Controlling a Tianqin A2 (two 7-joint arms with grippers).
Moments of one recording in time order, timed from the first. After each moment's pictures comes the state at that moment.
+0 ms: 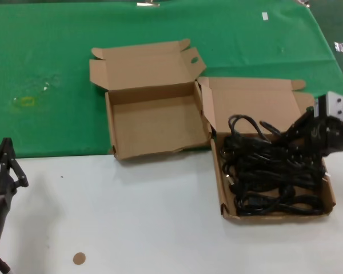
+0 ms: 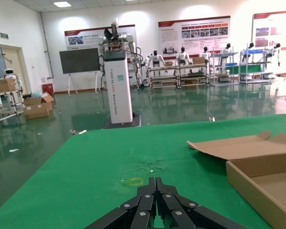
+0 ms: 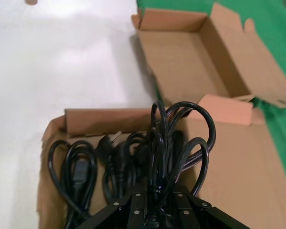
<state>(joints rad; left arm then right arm) 0.00 -0.30 1.60 -1.60 -1.80 0.00 0.00 0.85 0.86 -2.05 1.31 1.36 -1.22 0.19</state>
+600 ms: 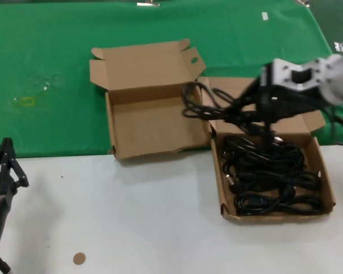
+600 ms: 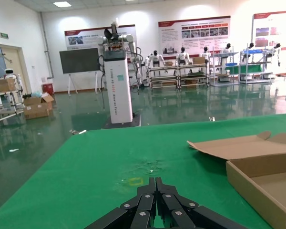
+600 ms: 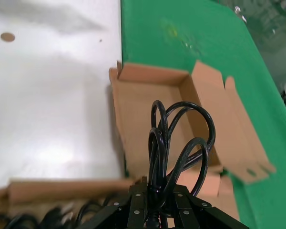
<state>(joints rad) 0.00 -0.30 1.60 -1.60 -1.80 0.00 0.00 1.03 0.67 -2.11 1.28 1.26 -1.21 0.21</state>
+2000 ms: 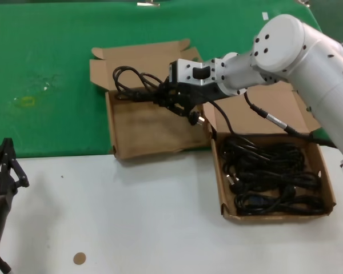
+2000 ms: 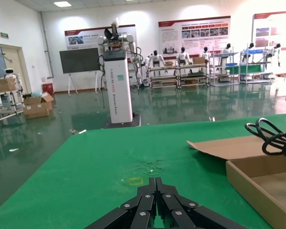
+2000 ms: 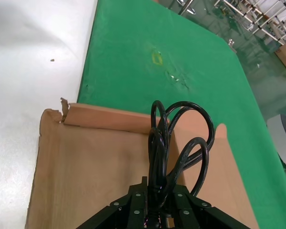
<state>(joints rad) 0.00 -0.30 1.60 -1.60 -1.80 0.00 0.00 1.23 0.17 -2.20 0.59 1.19 -0.85 -0.14</state>
